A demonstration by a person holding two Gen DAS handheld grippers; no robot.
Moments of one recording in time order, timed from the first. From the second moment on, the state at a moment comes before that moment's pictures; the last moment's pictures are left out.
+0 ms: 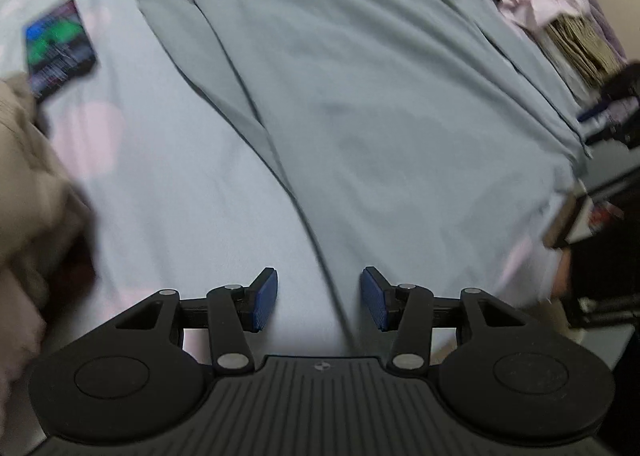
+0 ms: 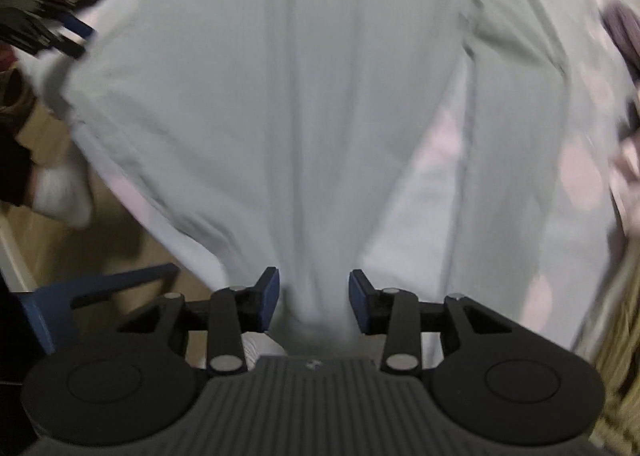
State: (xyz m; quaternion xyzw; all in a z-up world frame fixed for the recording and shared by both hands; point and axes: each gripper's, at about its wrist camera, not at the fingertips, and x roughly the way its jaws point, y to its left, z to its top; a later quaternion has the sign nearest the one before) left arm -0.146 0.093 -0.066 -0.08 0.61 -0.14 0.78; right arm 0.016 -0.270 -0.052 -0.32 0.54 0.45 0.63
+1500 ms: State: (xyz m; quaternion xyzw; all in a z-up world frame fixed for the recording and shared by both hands) left arm -0.158 0.069 -0.032 -0.11 0.57 -0.18 0.79; right arm -0.047 -0.132 -0.068 -0.13 0.49 0.53 0.68
